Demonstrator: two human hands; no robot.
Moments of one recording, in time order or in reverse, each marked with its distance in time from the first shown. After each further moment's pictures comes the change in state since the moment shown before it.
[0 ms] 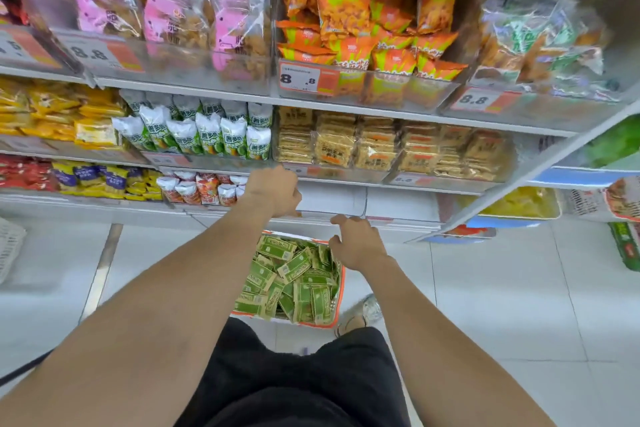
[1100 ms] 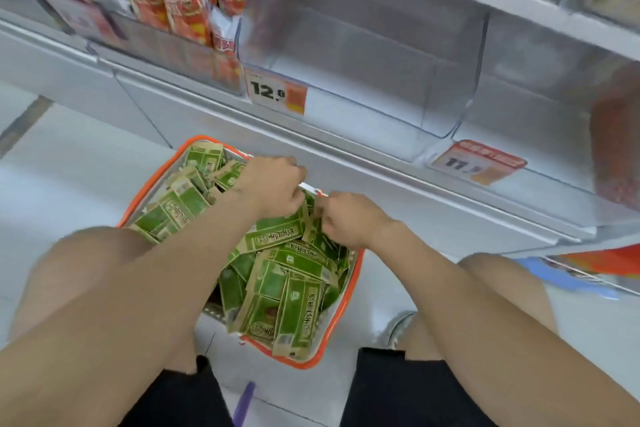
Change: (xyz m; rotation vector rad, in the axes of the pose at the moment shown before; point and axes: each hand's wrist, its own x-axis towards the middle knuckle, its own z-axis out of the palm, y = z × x) left_hand 0.178 0.086 0.483 -0.053 0.247 -0.050; right_hand 0.314 0.174 0.348 -0.457 -0.097 -0.655
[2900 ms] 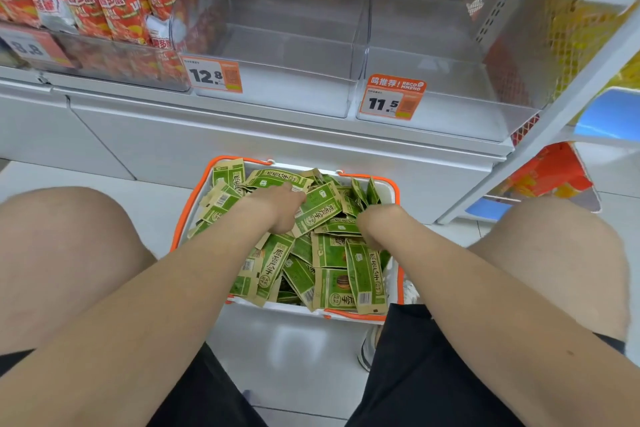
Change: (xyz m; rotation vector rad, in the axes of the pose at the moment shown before) left_hand -0.029 0.111 0.047 -0.031 -0.402 0.050; right_hand -0.103 0.039 0.085 -0.229 -0.472 0.569
